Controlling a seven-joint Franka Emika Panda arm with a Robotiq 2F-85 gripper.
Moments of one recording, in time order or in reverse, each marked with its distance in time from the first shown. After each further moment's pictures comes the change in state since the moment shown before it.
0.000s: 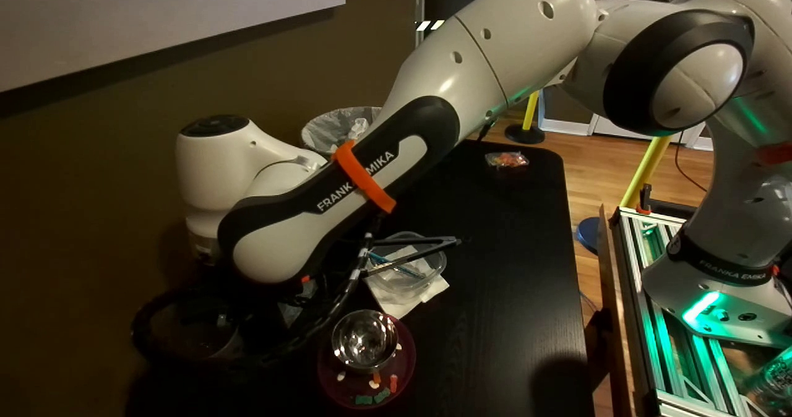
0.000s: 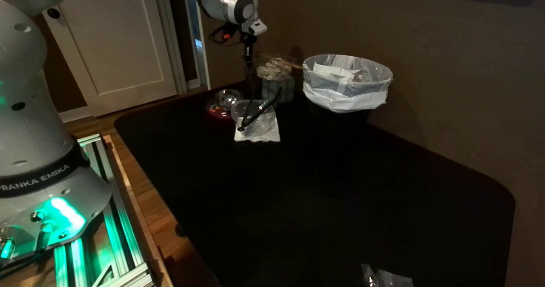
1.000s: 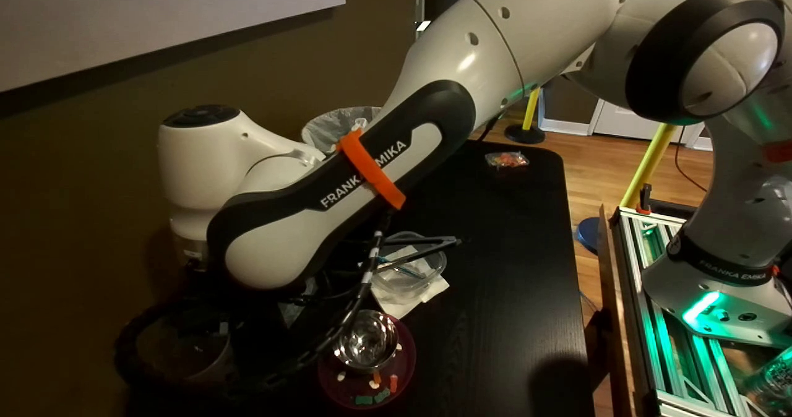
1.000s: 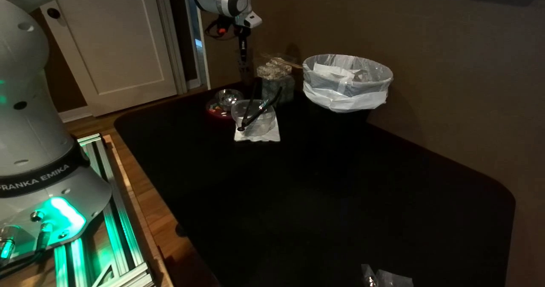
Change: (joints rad) arm 0.029 -0.048 0.009 -0.029 -0.007 -0.006 -0.093
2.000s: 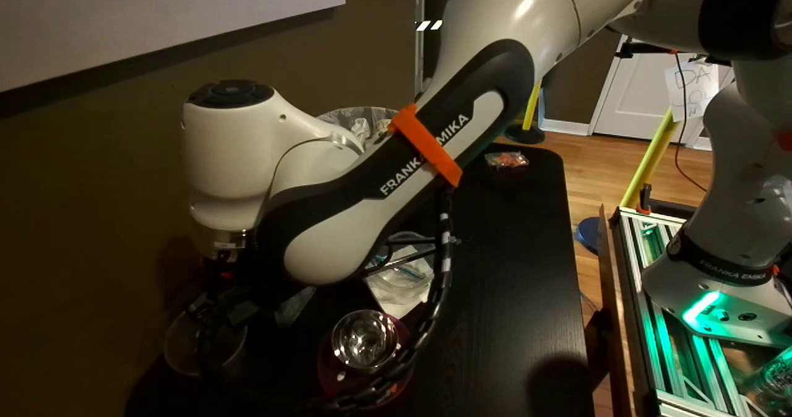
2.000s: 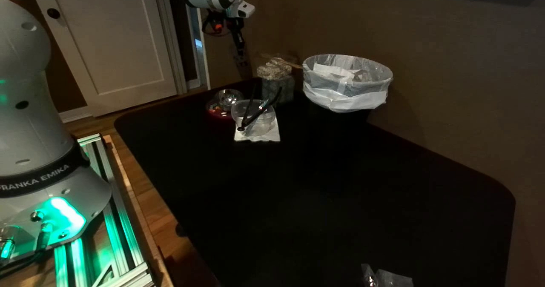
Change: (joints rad) arm 0.029 -0.192 -0.016 -0.273 -0.111 0.138 -0.137
